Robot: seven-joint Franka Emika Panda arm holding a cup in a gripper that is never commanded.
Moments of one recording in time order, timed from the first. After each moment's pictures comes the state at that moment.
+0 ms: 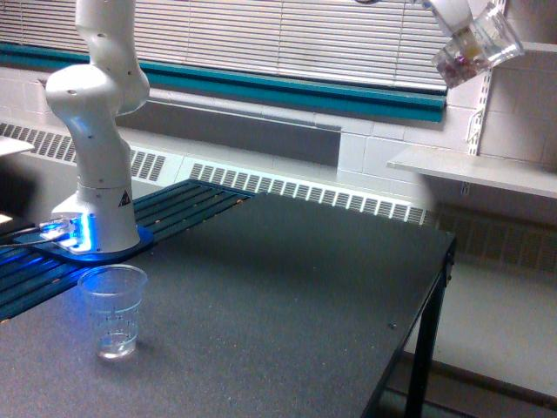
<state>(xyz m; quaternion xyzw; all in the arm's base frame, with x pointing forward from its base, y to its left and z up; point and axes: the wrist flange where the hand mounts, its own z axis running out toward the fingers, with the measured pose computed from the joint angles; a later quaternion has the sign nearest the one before) 0.636 0.089 0.561 -0.91 0.26 -0.30 0.13</state>
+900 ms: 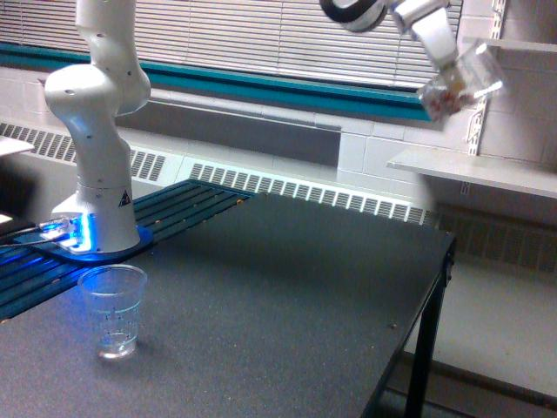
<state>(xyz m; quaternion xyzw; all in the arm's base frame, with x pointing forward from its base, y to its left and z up) 0.632 0.060 0.499 -0.91 0.27 -0.28 0.09</state>
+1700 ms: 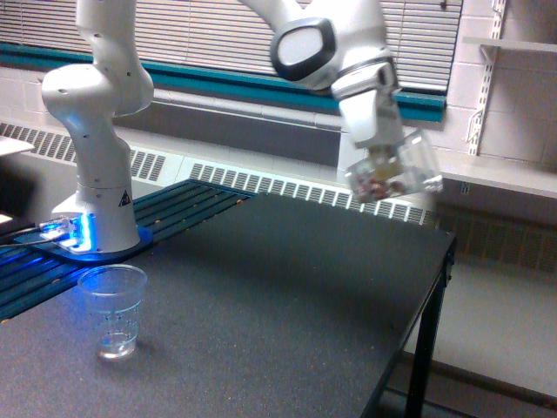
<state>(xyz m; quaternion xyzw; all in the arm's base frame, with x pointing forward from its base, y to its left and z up) 0.588 -0.067 0.391 -0.91 0.35 -0.23 0.00</state>
